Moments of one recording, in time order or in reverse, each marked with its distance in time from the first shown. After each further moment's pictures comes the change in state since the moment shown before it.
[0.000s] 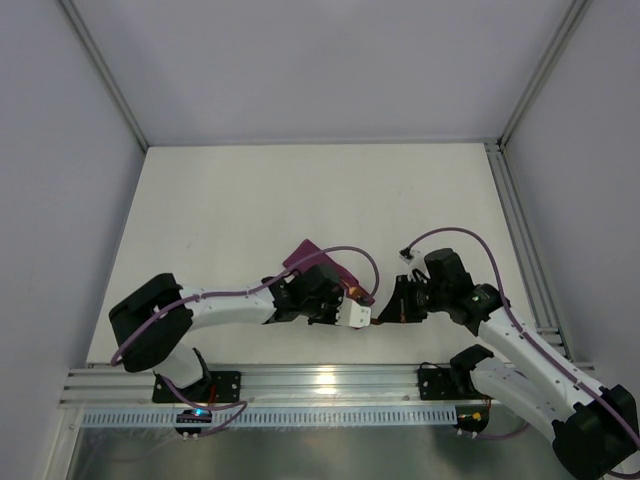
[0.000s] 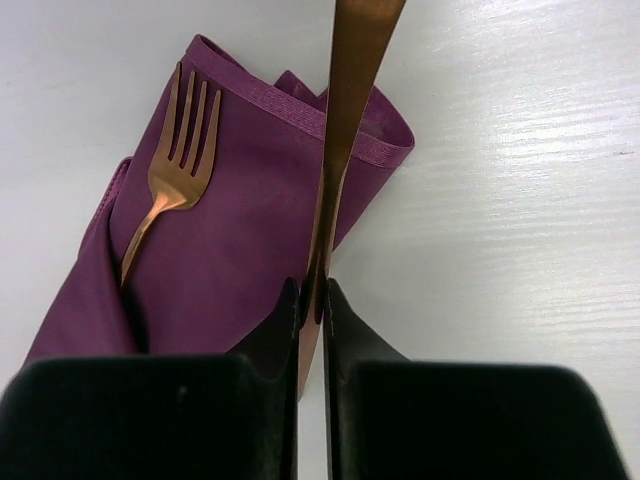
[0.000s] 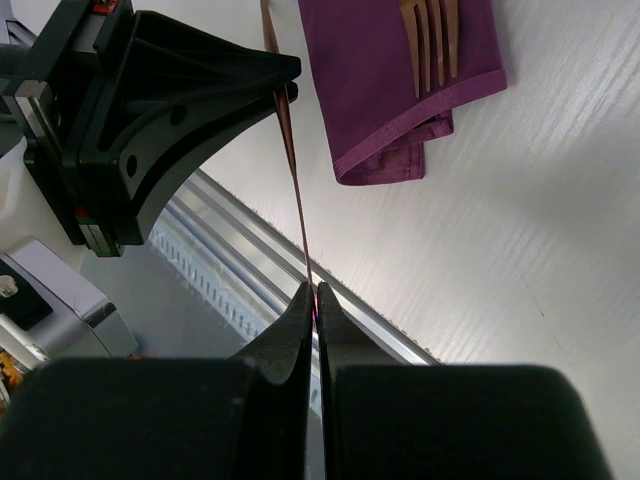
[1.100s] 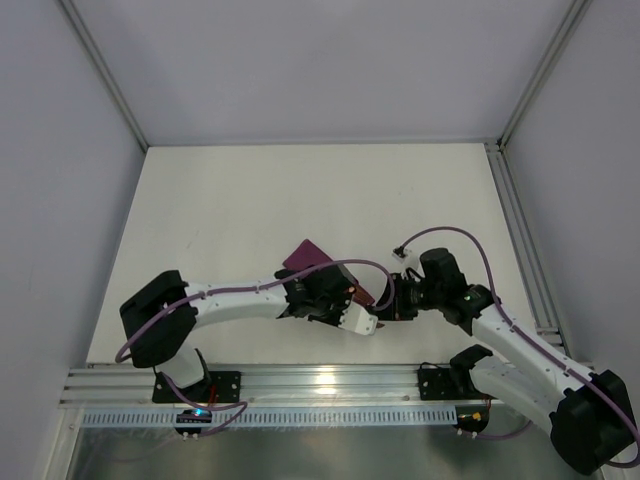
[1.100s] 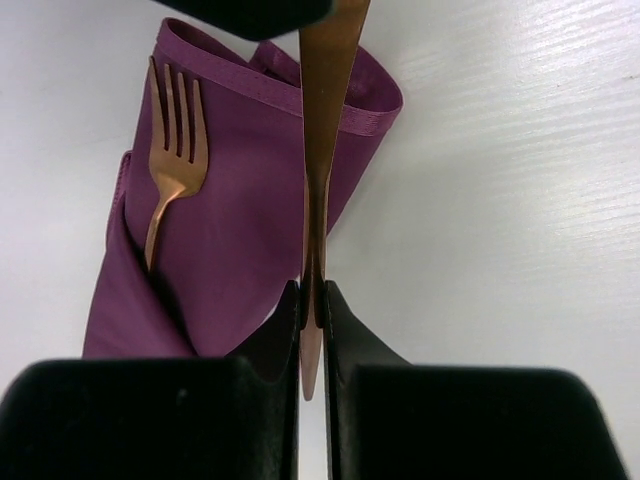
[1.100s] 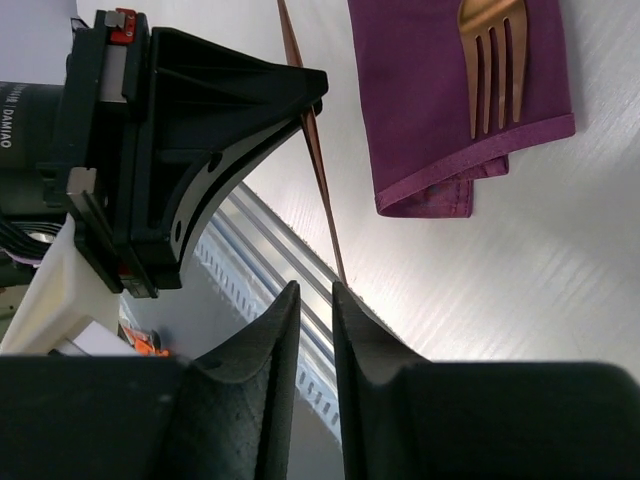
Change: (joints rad) left arm -0.056 0.053 0.172 -0.289 -0.104 0.141; right arm 0.002 0.059 -0.058 0.197 -0.092 0.053
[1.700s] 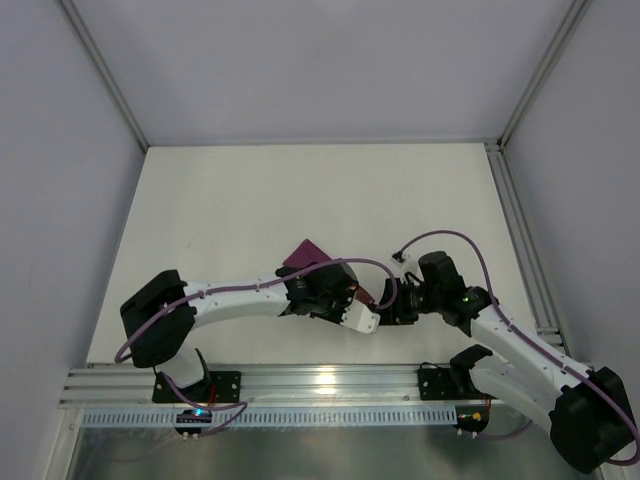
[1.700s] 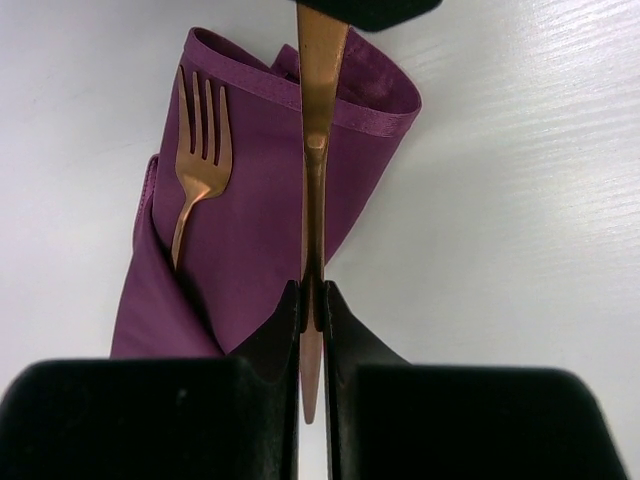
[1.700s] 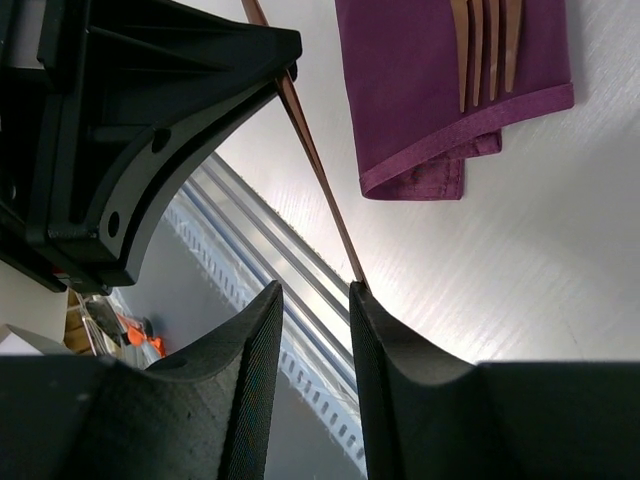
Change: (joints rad) left arm 0.000 0.002 0.039 -0.023 -0.015 0.026; right arm 0.000 0.013 -0.030 0.001 -0.014 -0.015
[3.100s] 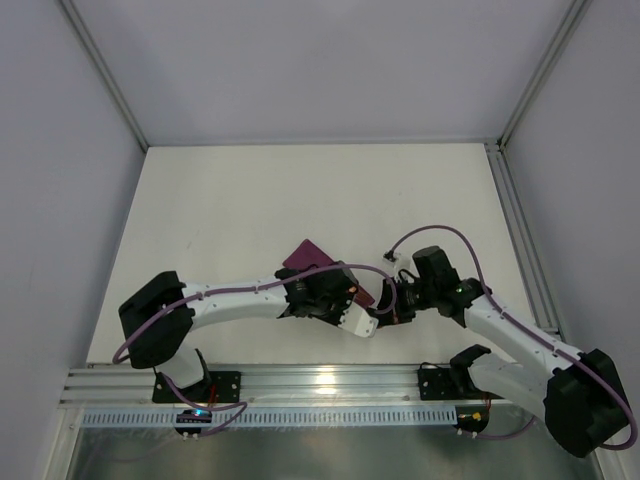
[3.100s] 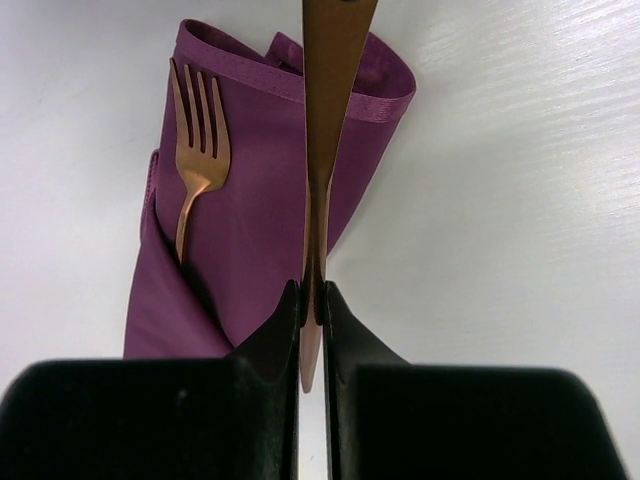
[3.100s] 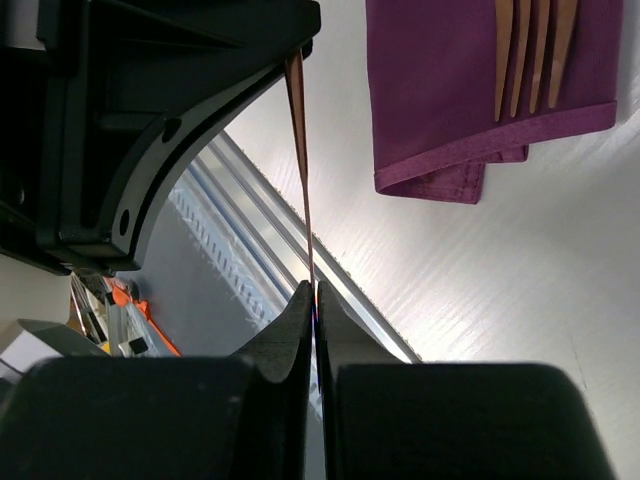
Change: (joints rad) left arm -0.011 -0.010 -0.009 -0.014 -0.029 0.041; right arm 0.002 0.107 0.051 -0.036 -0.061 -0.129
